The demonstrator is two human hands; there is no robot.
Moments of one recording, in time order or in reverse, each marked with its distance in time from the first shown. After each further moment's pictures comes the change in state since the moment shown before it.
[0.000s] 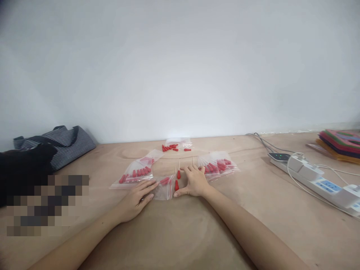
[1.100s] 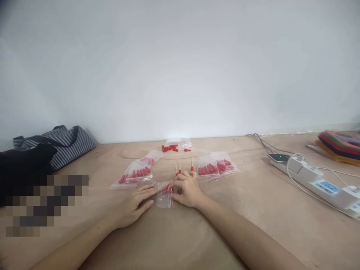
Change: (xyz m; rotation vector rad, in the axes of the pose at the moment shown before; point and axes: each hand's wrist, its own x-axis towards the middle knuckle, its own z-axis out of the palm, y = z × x) left_hand -0.008 0.007 -0.004 -0.144 -0.015 0.079; right_hand -0.009 -0.023 0.015 0.164 0.061 -0.179
